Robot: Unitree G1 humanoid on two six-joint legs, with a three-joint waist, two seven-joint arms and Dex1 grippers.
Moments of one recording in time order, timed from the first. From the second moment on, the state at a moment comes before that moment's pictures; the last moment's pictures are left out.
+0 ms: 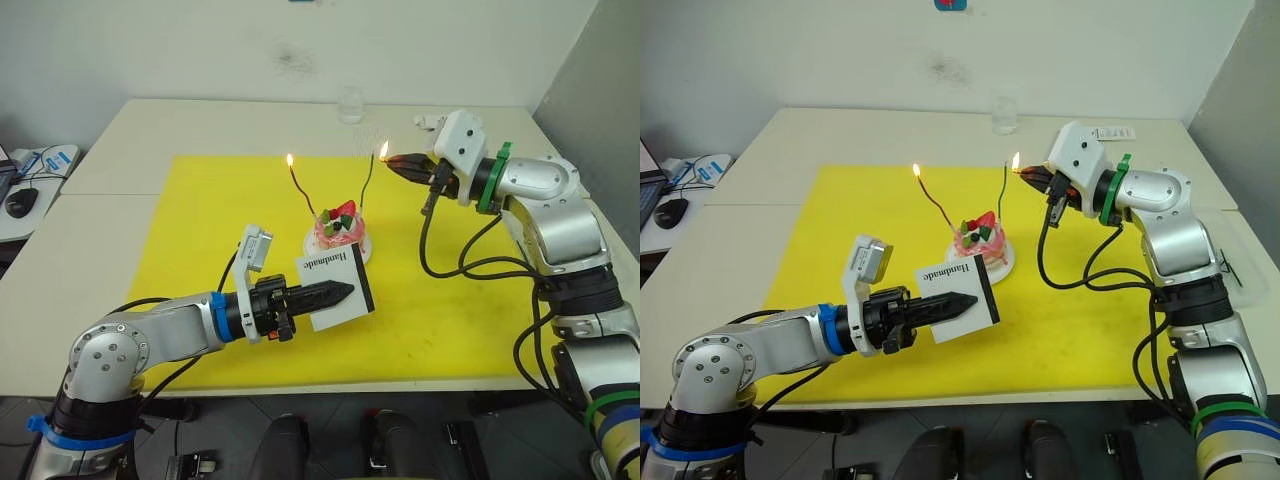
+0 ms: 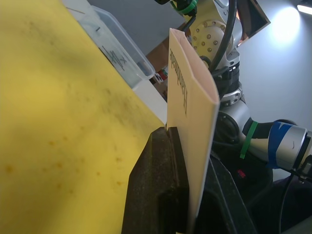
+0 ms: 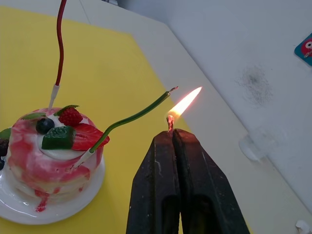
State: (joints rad) left arm -0.28 0.67 0.08 -0.43 -1.69 1.05 -0.25; right arm -0.89 -0.57 0.14 0.13 0.09 0.25 0.90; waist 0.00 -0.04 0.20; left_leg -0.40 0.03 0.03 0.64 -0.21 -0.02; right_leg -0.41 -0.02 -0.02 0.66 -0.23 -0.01
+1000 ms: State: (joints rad) left arm -0.29 0.67 0.06 -0.42 -1.69 1.04 -0.25; right arm -0.92 -0.57 0.14 0.12 0.09 0.27 0.90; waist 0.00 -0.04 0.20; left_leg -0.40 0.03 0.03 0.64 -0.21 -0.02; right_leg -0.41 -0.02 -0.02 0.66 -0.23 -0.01
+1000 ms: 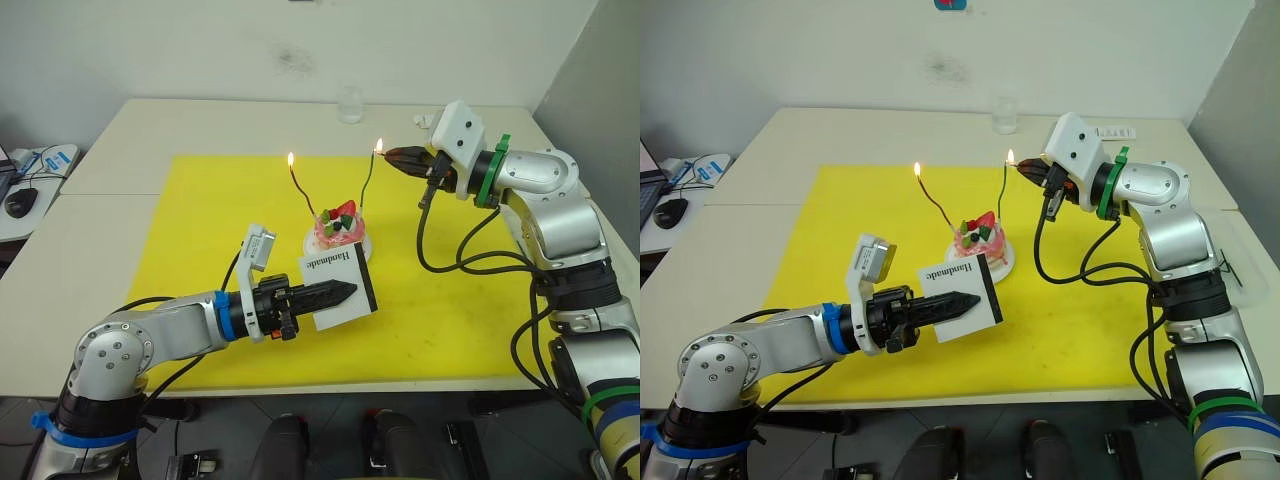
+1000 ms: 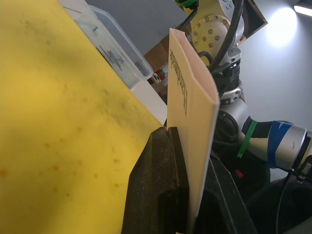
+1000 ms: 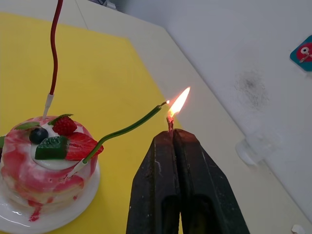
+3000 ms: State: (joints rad) left arm -0.32 0.66 0.02 -0.42 -1.67 1.04 -0.31; right arm -0.60 -0.85 -0.07 -0.14 0.14 0.54 0.85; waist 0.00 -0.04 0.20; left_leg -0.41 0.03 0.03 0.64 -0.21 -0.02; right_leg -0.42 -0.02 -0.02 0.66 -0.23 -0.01
